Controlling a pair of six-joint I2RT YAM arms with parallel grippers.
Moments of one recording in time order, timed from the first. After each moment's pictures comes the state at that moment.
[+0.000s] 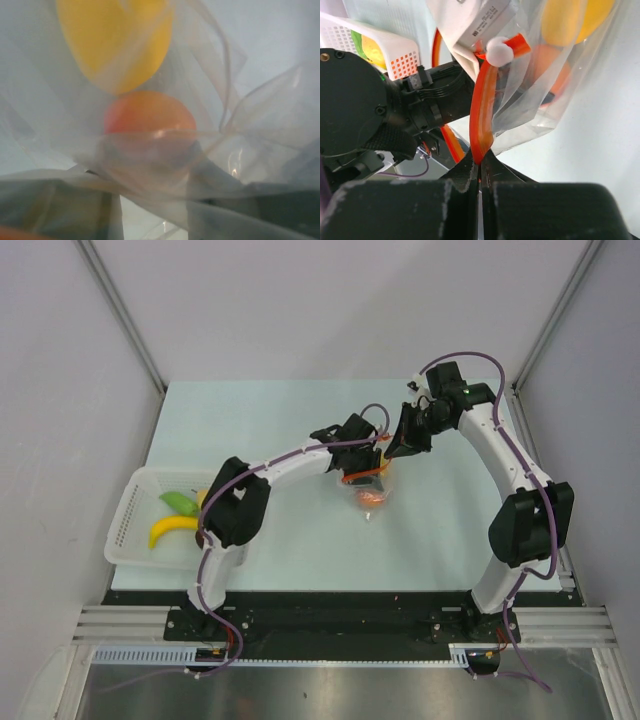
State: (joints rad) left arm -0.75 2.16 1.72 -0.54 0.26 -0.50; right arm 0.25 1.75 1.70 -1.04 -0.54 0.42
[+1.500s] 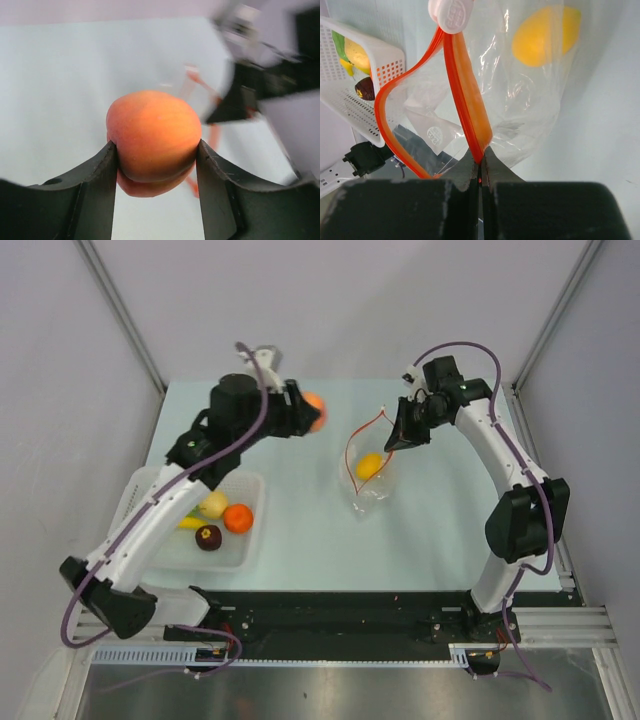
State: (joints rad) left arm -0.65 1.36 1.52 -0.43 0.08 -0.38; right arm 0.25 1.78 1.76 -1.02 -0.48 0.32
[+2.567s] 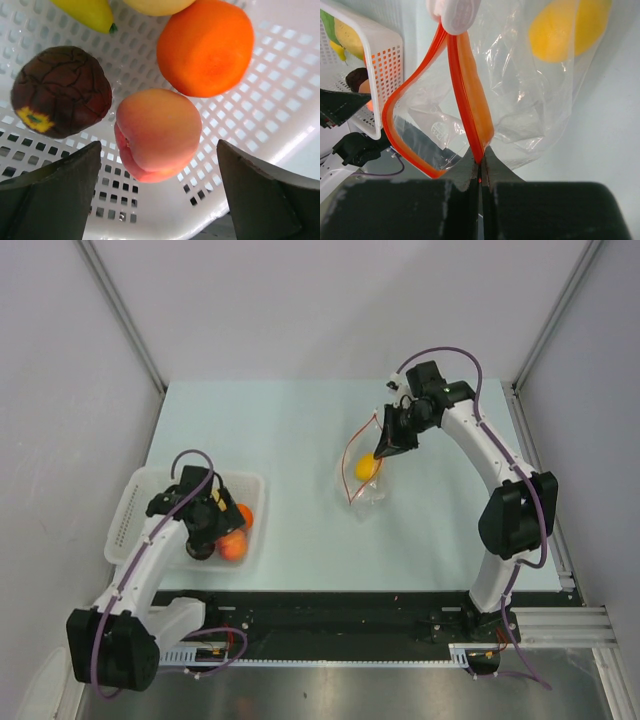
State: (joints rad) left arm -0.12 1.03 0.76 -0.96 -0.07 -0.68; right arm 0.33 1.82 1.76 -1.02 -0.48 0.32
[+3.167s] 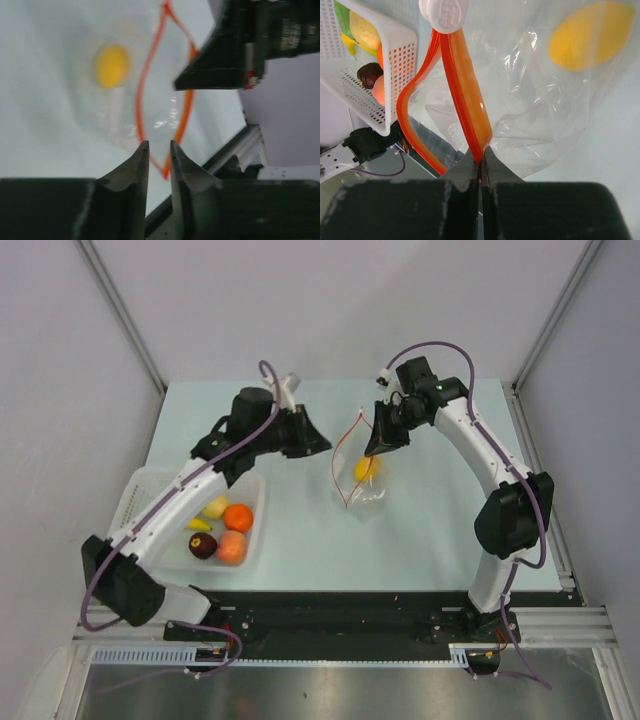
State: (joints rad) left arm -0.49 1.31 1.26 -0.44 0.31 -0.59; right arm 0.37 1.84 1.83 -1.04 -0.48 0.33
